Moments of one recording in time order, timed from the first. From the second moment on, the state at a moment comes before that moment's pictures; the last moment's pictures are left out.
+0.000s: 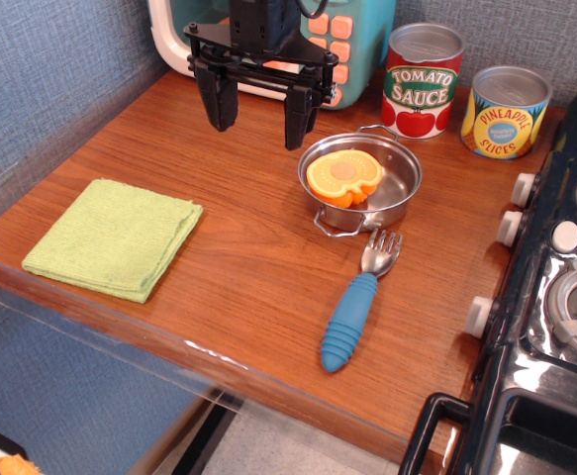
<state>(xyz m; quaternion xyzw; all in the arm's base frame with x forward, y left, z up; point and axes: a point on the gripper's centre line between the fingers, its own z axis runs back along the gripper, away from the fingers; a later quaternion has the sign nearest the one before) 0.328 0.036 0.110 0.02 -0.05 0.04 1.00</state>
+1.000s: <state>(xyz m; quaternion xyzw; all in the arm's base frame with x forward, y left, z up) 0.263 0.101 0.093 -0.03 -0.06 0.08 0.99</state>
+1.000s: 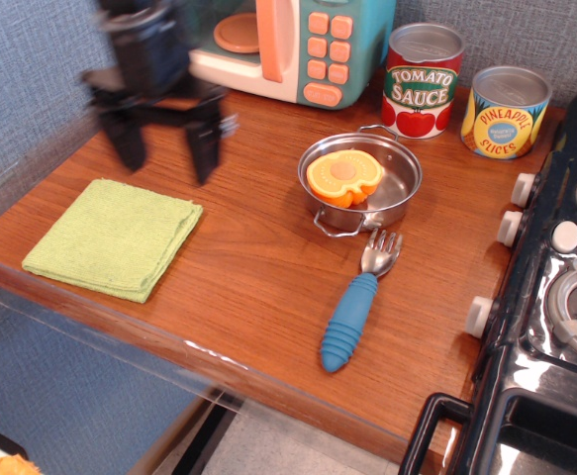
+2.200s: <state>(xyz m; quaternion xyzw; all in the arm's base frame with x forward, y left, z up) 0.245 0.166 0.011 -0.01 -0.09 0.05 0.99</state>
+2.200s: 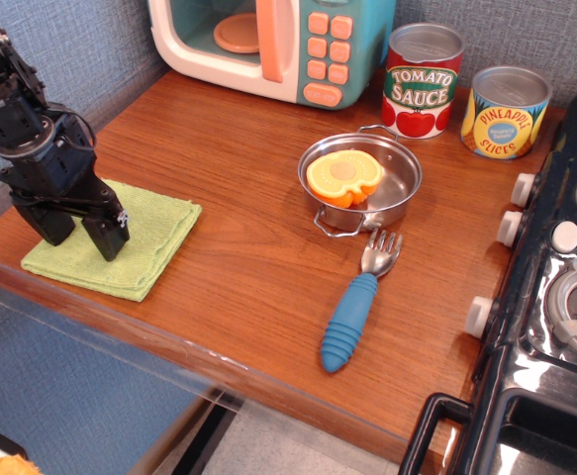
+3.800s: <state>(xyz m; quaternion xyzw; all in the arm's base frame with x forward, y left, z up) 0.385 0.150 0.007 0.02 -0.09 -0.02 1.00</state>
